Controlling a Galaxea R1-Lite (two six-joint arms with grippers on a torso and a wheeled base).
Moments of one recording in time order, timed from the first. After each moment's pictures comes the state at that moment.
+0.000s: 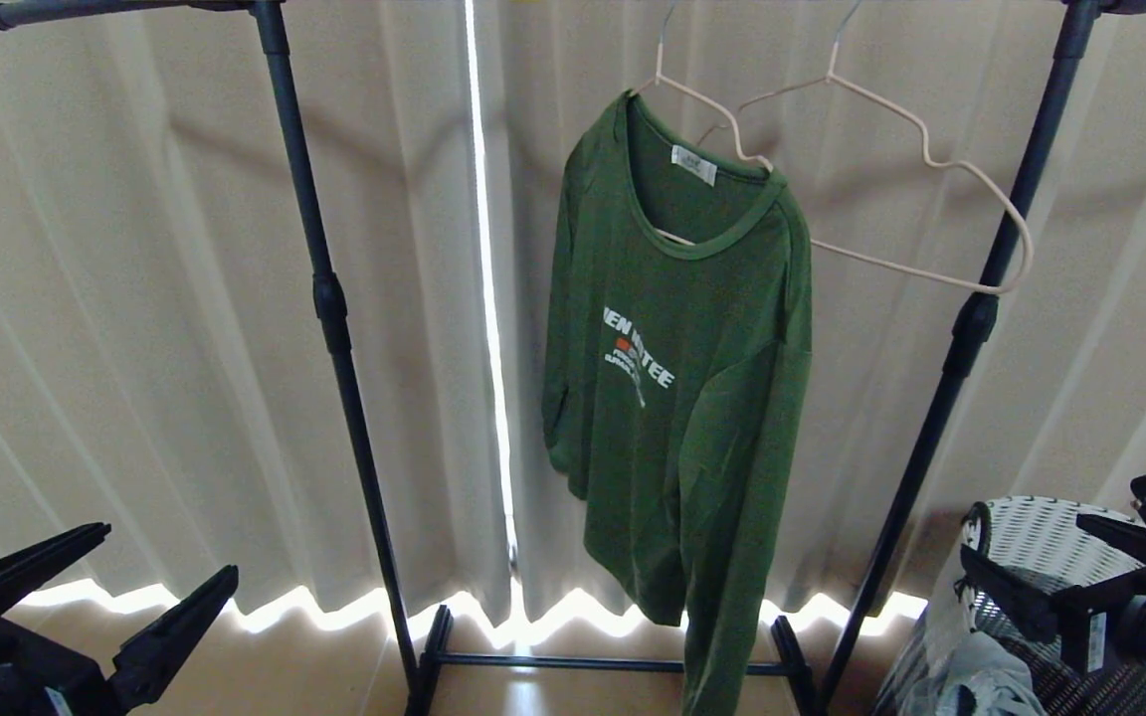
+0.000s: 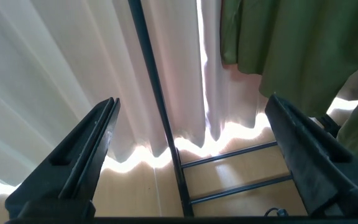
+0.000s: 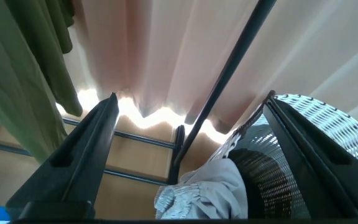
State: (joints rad) left arm -0.19 0.98 -0.09 -0.72 -0.01 0.16; right arm 0.18 1.21 -0.15 -0.70 -0.14 -0.11
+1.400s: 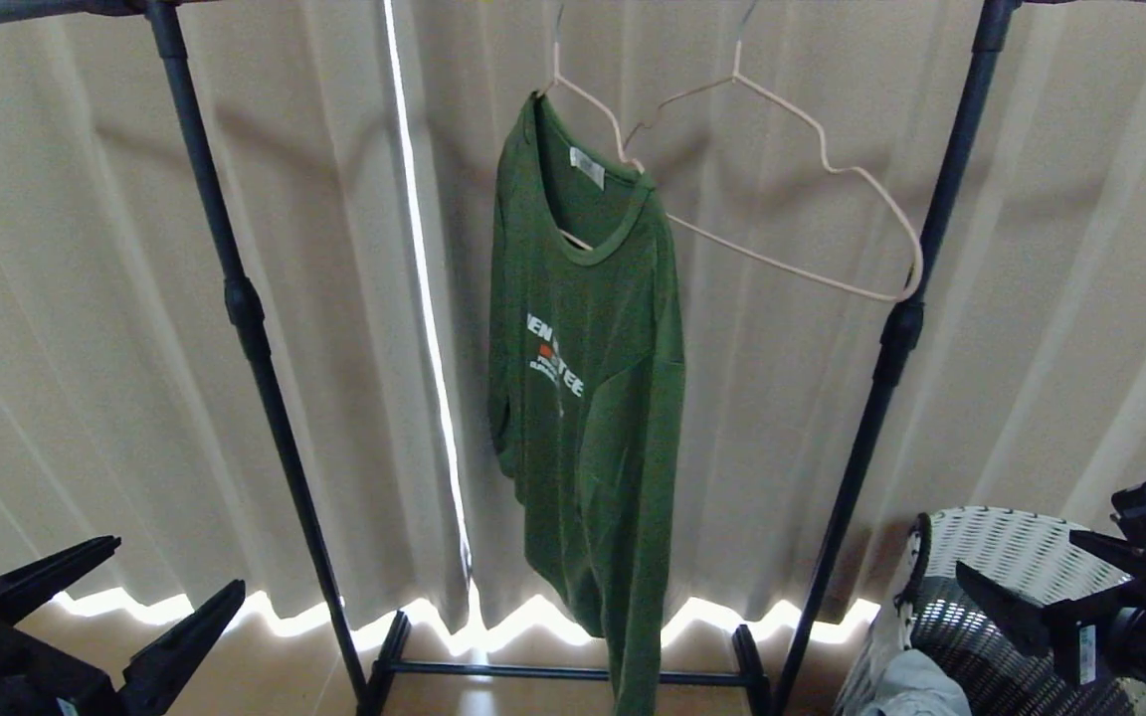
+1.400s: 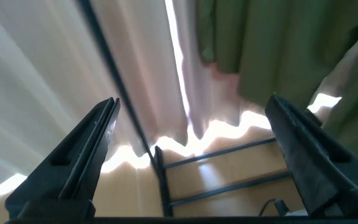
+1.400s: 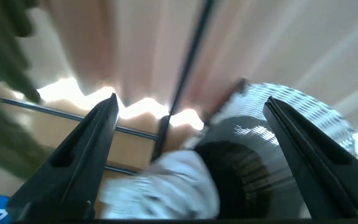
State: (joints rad) left arm -0.19 0.99 -0.08 -0.72 -0.02 0.16; right arm 0.18 1.24 -0.13 -0.70 -0.14 -0.11
